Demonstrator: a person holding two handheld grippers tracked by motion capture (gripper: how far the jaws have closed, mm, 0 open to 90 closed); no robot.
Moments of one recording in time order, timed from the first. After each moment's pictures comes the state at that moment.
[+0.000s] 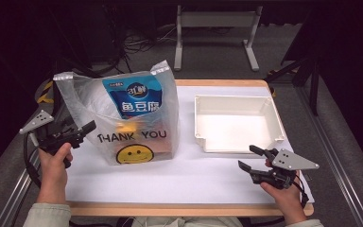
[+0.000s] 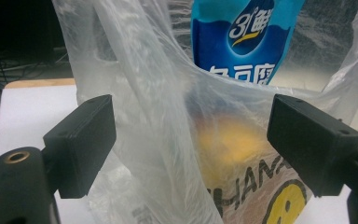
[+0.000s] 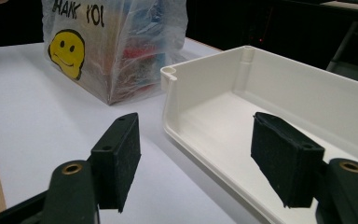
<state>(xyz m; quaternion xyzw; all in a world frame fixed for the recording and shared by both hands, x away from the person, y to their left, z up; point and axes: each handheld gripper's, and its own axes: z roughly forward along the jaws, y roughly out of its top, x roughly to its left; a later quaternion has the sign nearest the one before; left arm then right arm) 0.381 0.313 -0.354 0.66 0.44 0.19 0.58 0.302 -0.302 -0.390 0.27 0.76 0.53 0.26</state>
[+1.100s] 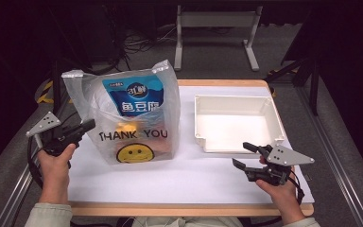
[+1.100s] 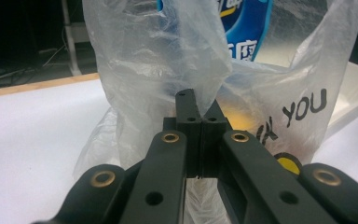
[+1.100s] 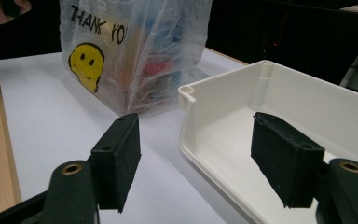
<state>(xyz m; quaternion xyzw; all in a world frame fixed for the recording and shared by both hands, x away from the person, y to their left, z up) 0.374 0.304 -0.353 0.71 0.39 0.20 0.56 0.307 -0.285 -0.375 0.26 0.77 0.54 0.24</state>
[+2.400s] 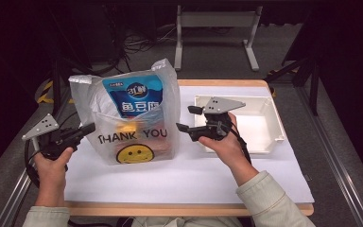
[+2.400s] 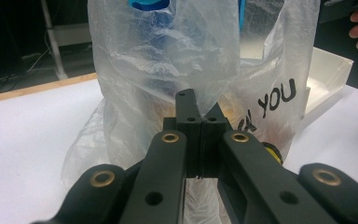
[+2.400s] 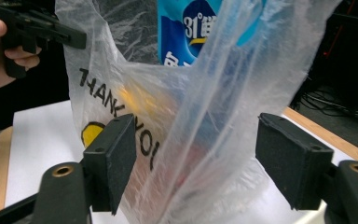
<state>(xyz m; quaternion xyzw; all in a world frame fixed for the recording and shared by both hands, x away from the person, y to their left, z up) 0.365 0.307 -0.349 0.72 0.36 0.19 0.56 0.402 -0.139 -0.307 0.21 0.79 0.55 0.18</state>
